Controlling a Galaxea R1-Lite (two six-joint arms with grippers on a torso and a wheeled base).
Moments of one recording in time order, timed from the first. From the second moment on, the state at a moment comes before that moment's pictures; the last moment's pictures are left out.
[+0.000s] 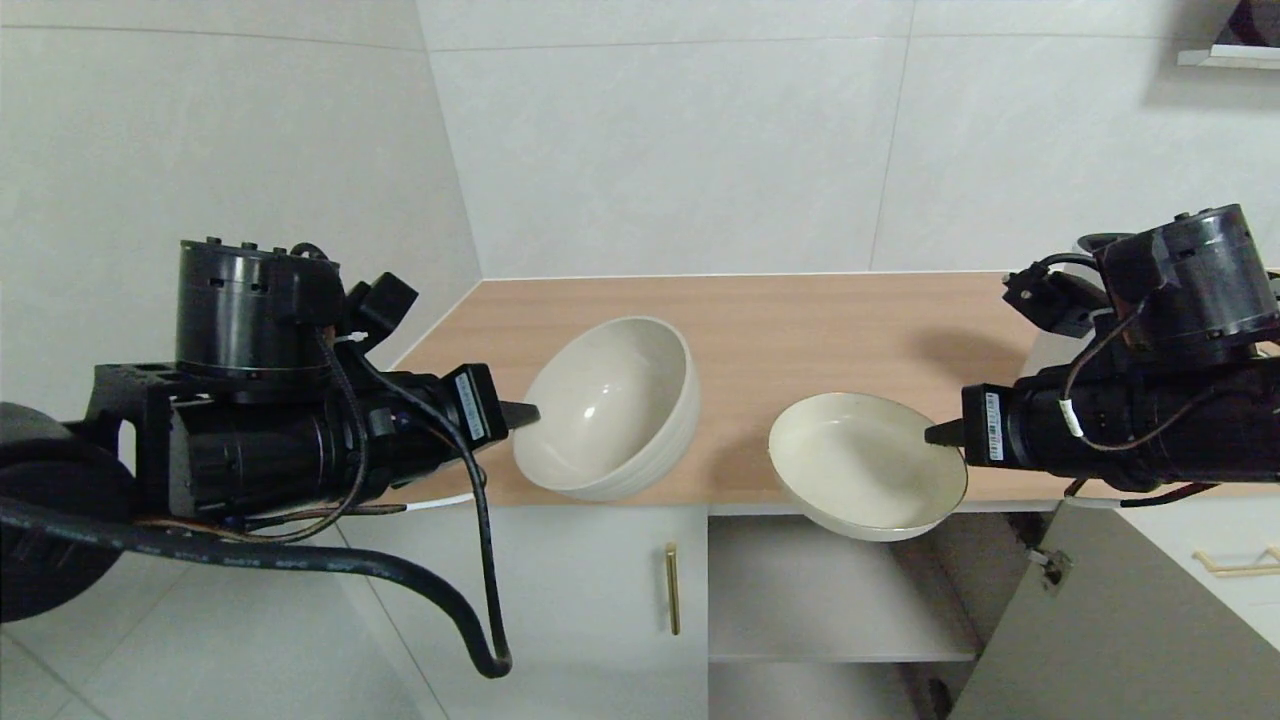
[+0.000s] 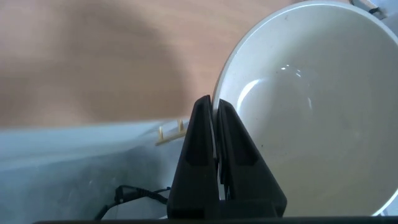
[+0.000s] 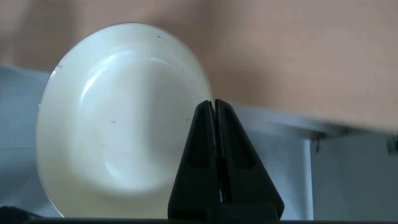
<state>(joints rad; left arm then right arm) -0.42 1.57 -0.91 -0.22 -0.12 -0.61 0.47 1.54 -1.06 0.12 -0.04 0.36</state>
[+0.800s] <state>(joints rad) -0.42 1.56 -0.86 -0.21 -0.21 -0.52 0.48 1.55 -1.03 0.12 -0.03 0.31</state>
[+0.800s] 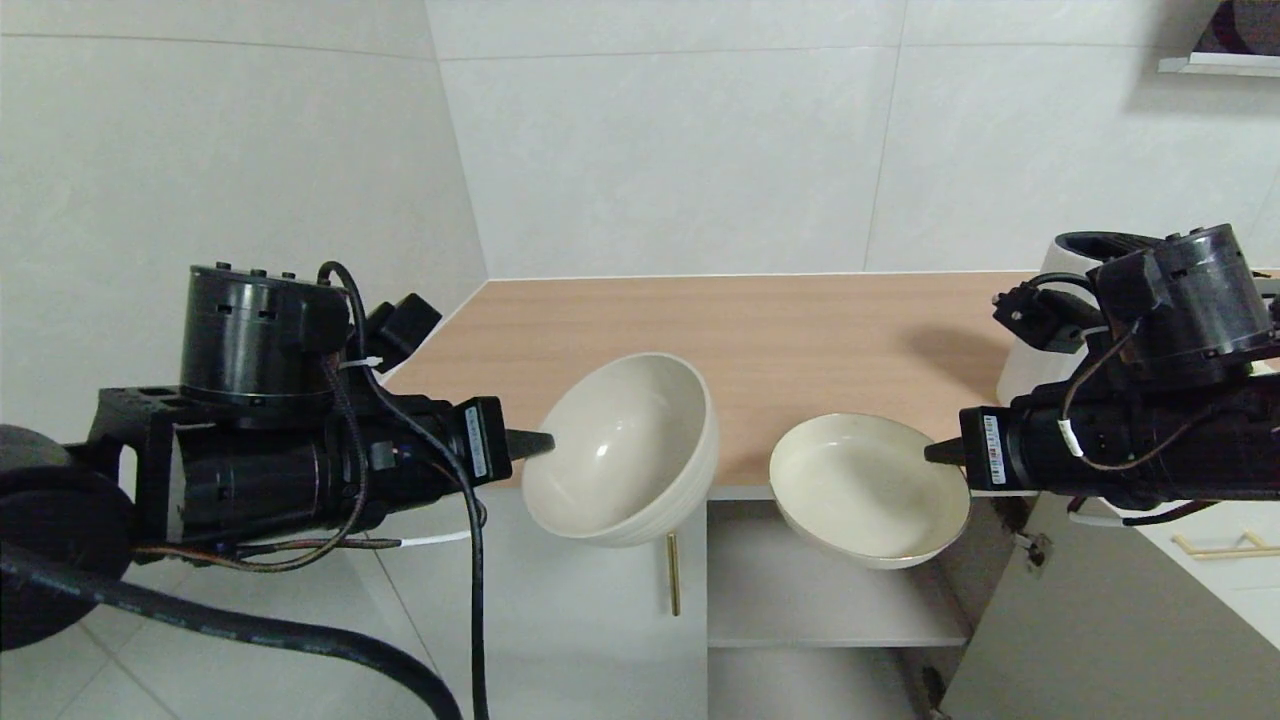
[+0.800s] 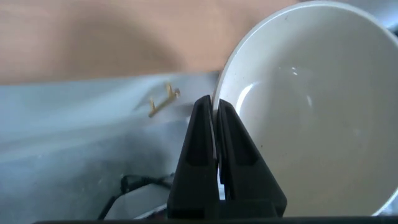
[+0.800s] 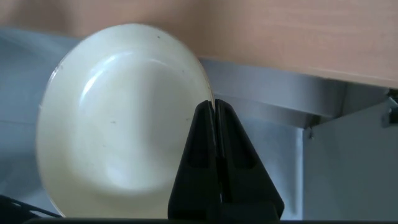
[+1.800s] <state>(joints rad) -0.42 1.57 -0.85 -0.21 -0.21 -0.52 0.48 1.56 -1.01 0.12 -0.03 0.28</state>
